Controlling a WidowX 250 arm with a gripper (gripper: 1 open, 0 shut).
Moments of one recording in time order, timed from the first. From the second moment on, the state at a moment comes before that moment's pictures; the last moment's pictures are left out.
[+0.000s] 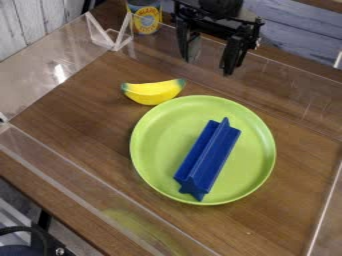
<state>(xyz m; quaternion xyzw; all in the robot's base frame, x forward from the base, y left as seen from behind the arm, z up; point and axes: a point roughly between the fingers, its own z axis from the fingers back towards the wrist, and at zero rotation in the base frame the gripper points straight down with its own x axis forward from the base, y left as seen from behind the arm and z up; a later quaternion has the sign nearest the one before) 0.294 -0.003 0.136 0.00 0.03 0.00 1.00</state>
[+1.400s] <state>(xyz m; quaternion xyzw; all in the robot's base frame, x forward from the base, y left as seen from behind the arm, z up) 0.296 0.037 0.084 0.01 0.08 -0.13 0.99</state>
